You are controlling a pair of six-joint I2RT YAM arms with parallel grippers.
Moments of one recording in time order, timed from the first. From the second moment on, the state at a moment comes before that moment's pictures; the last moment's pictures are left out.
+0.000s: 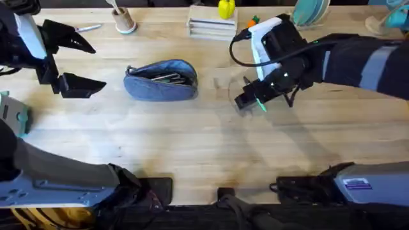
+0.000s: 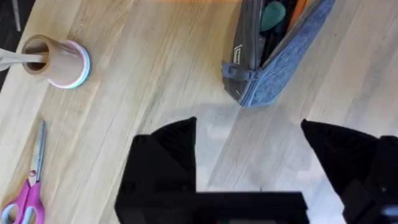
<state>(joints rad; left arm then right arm) 0.68 1.69 1.43 -1.35 0.72 1.89 0.40 1.57 0.90 -0.64 0.02 -0.01</state>
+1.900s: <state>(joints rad) 0.68 1.69 1.43 -1.36 0.72 1.89 0.75 1.77 1.13 0.06 -0.38 -0.81</state>
